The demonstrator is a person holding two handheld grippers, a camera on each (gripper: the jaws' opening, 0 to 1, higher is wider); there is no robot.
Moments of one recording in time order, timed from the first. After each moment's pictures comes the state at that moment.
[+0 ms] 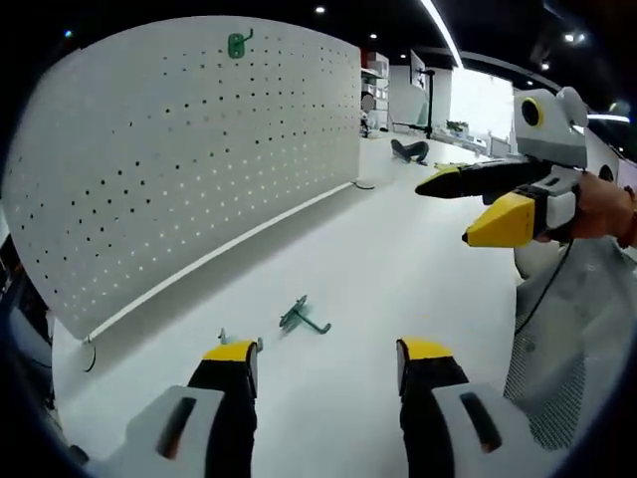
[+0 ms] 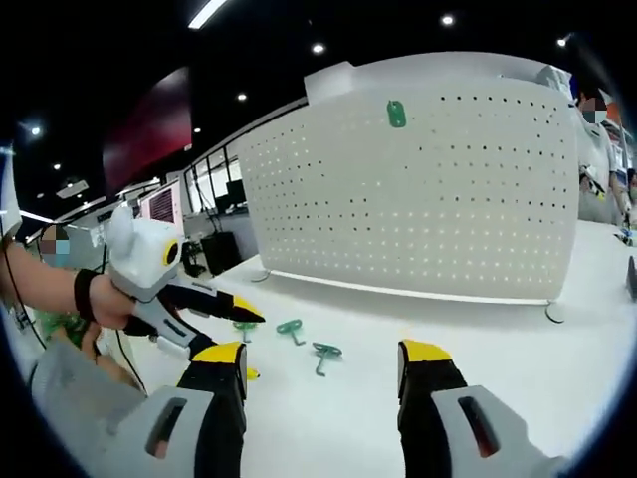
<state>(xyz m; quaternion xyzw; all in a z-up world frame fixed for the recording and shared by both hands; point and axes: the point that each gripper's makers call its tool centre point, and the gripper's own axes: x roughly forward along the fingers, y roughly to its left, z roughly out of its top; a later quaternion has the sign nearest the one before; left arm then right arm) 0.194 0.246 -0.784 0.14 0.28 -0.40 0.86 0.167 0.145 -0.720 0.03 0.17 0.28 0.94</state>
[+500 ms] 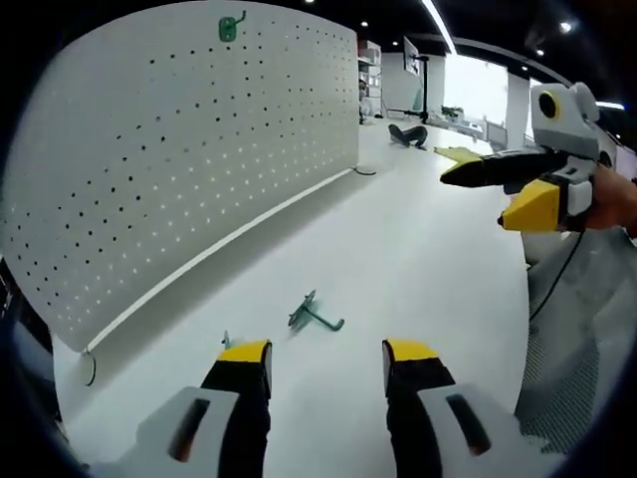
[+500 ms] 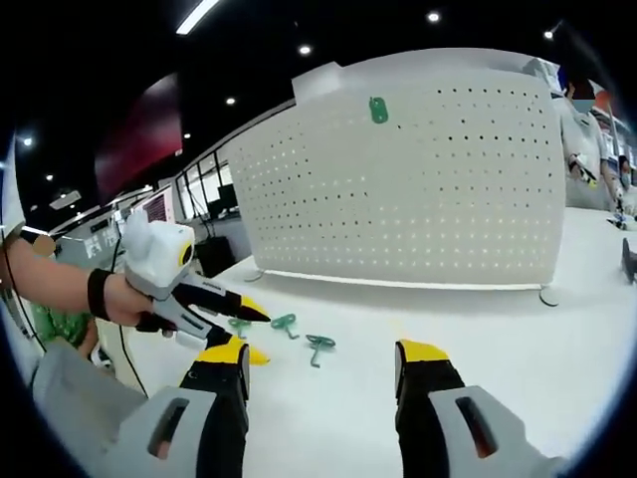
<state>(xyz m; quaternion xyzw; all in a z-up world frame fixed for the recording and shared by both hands) 0.208 0.245 -0.800 0.16 0.30 -0.41 0.85 0.162 0.135 -0.729 0.05 0.18 0.26 0.95</state>
